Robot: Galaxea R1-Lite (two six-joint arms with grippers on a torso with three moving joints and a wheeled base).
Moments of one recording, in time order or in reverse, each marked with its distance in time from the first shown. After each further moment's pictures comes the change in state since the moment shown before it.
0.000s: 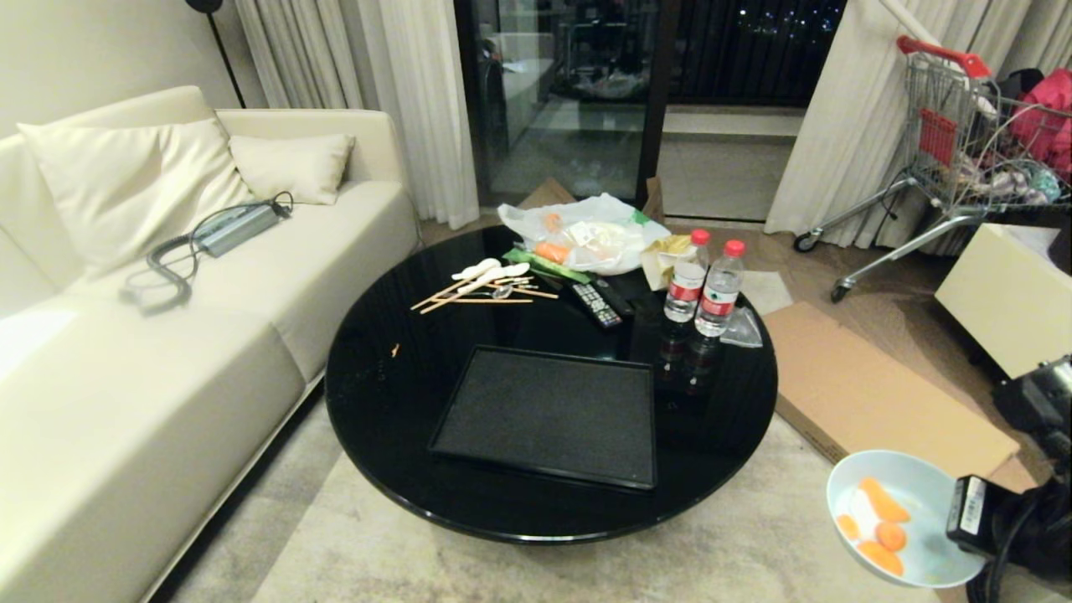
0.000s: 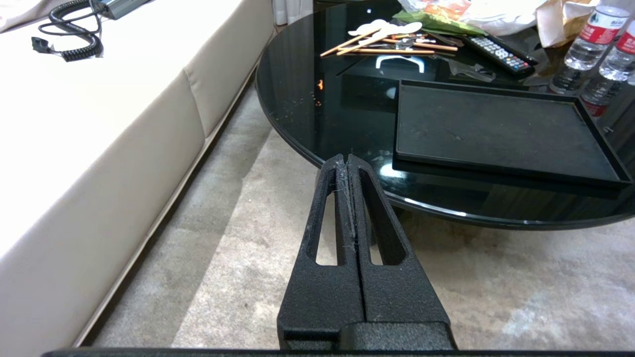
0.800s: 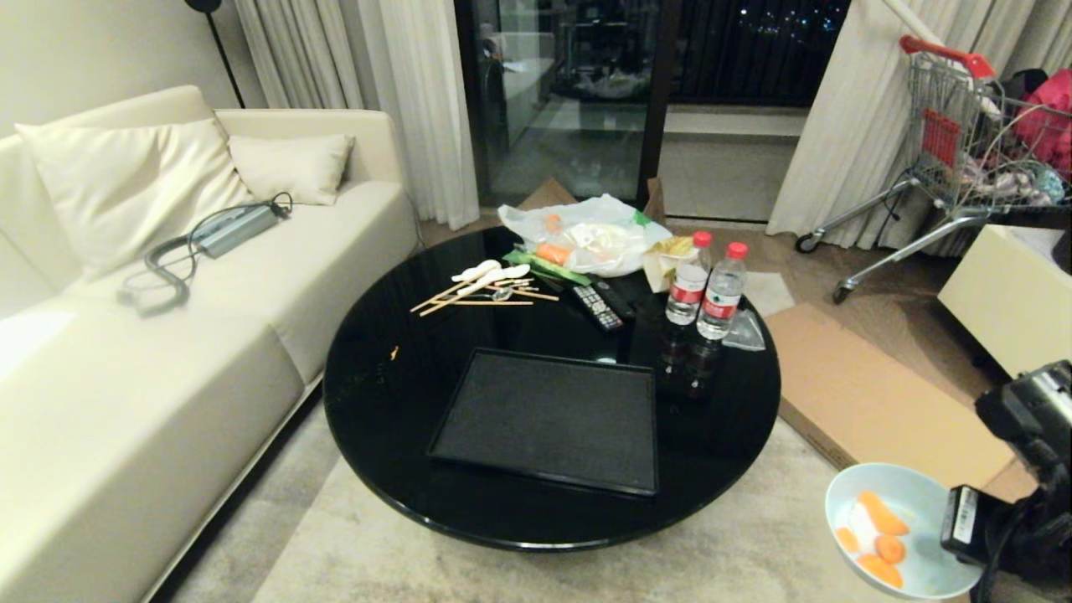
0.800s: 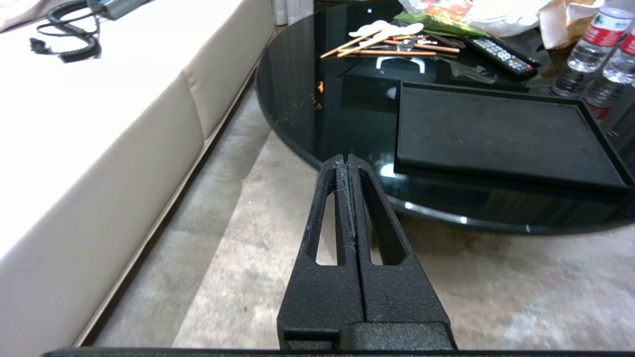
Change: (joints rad) left arm 0.000 0.000 0.000 0.000 -0.001 -0.001; right arm -0.003 0.035 0.019 -0.006 0.001 0.005
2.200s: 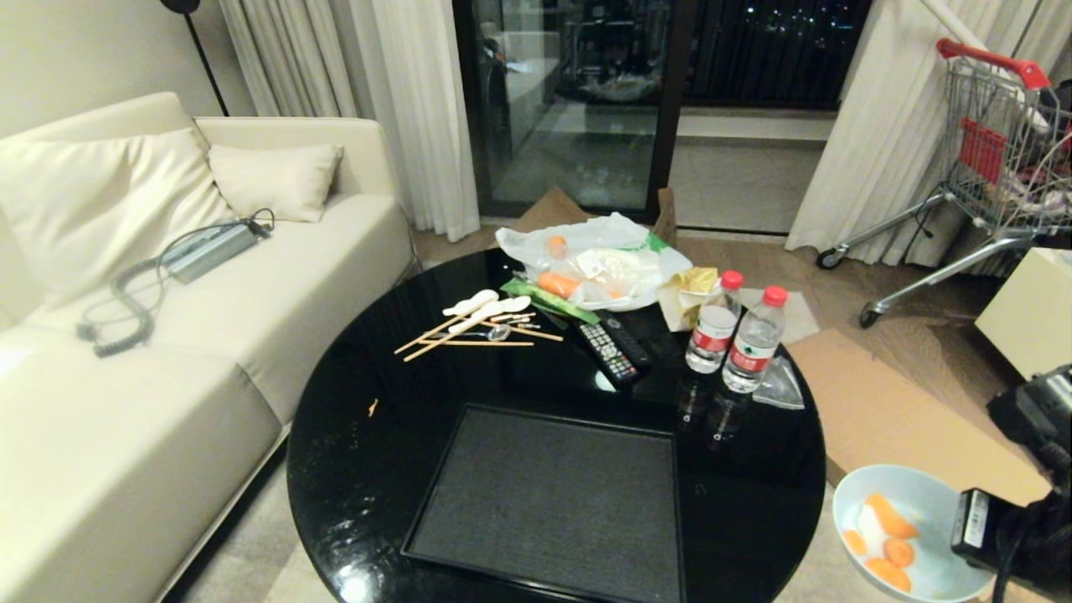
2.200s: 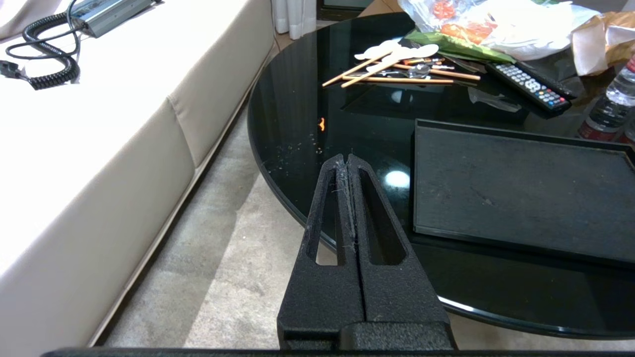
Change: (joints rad) left arm 0.000 0.000 0.000 0.000 0.001 0.001; right arm -0.004 -0.025 0.001 0.023 -0.004 0.000
